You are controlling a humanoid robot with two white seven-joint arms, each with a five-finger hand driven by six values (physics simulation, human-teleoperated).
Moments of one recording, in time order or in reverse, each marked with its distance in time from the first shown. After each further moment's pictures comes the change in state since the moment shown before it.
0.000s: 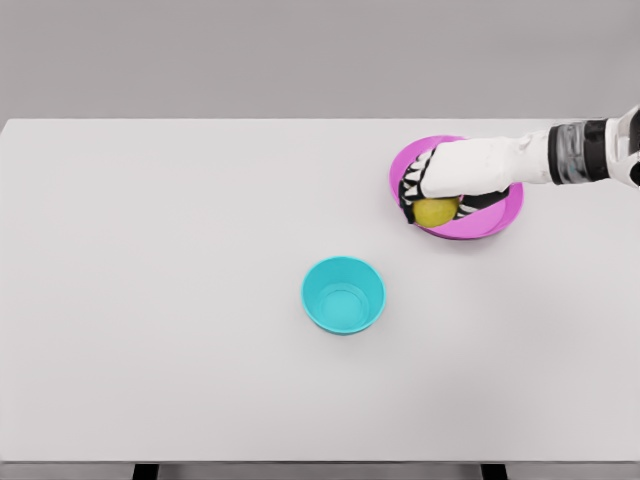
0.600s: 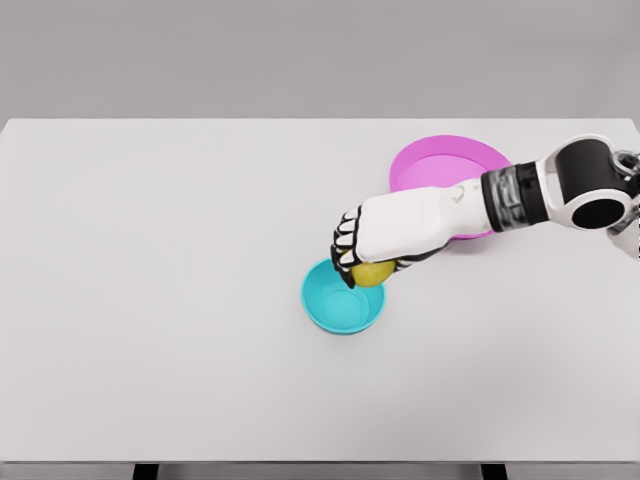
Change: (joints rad) left arm 0.000 0.000 0.000 0.000 0.000 0.000 0.000; right arm 0.028 0.068 0.036 -0.193 -0.013 0.000 -0.004
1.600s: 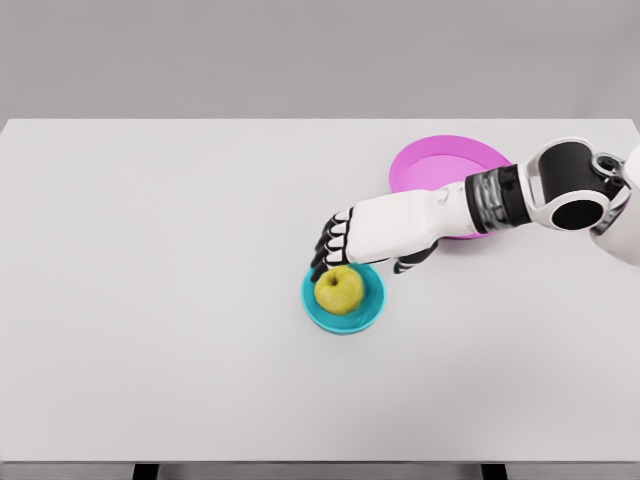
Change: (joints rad) left arm 0.000 0.000 0.000 0.000 0.000 0.000 0.000; right arm -0.014 0.030 0.031 0.013 0.007 0.043 0.008
